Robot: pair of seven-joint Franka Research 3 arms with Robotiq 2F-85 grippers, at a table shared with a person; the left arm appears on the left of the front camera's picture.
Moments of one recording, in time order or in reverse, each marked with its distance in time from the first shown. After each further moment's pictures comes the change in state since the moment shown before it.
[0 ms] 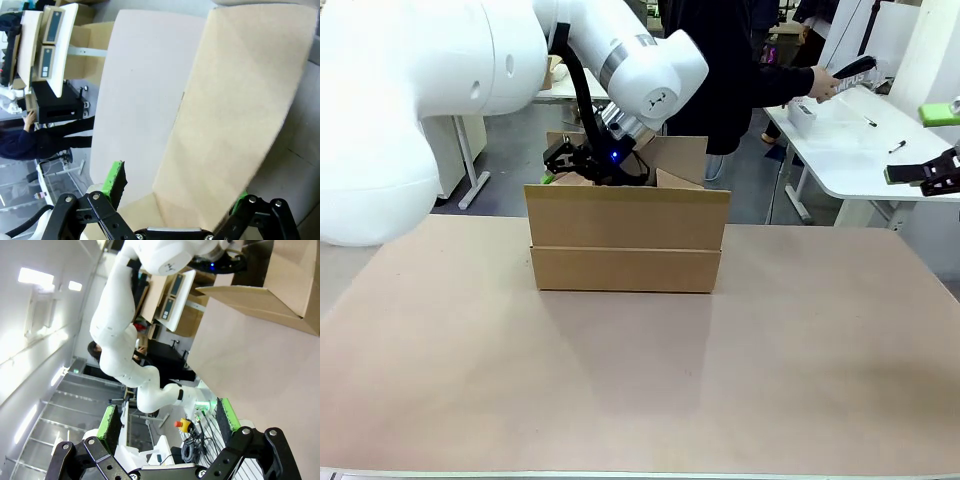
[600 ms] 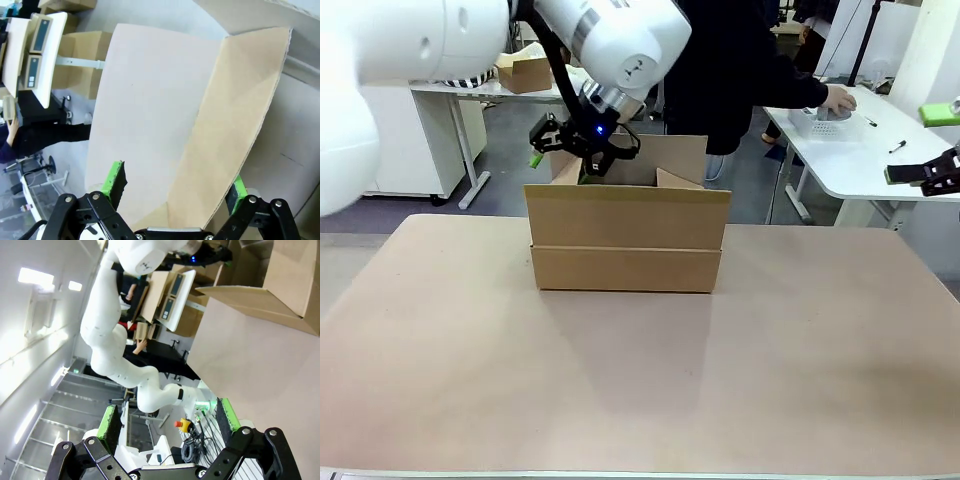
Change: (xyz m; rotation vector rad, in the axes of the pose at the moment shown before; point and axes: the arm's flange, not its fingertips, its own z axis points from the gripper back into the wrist) left arm 0.017 0.053 0.013 -0.113 -0.047 0.019; right arm 0.000 0.000 0.000 0.000 0.000 0.000
